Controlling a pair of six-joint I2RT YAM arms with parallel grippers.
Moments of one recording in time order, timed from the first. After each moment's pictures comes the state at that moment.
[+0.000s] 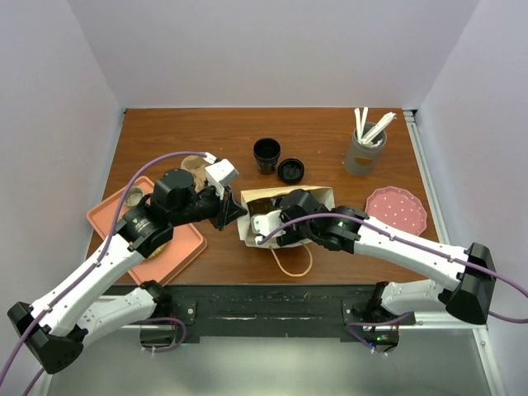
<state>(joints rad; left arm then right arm) -0.68 0.91 0.97 -0.46 0.34 -0.14 1.04 1.24 1.04 -0.62 0.34 -0.94</state>
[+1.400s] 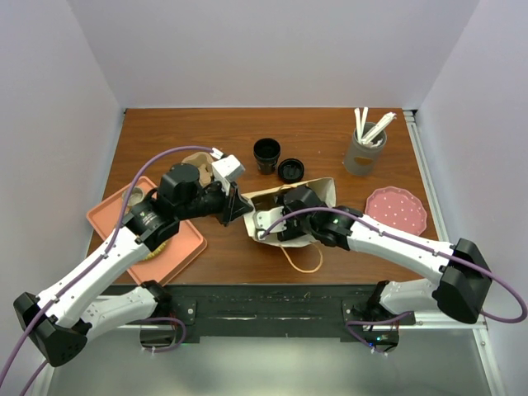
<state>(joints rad) -0.68 0.98 0.99 -0.41 0.39 -0.13 0.93 1.29 0.91 -0.41 0.25 -1.01</state>
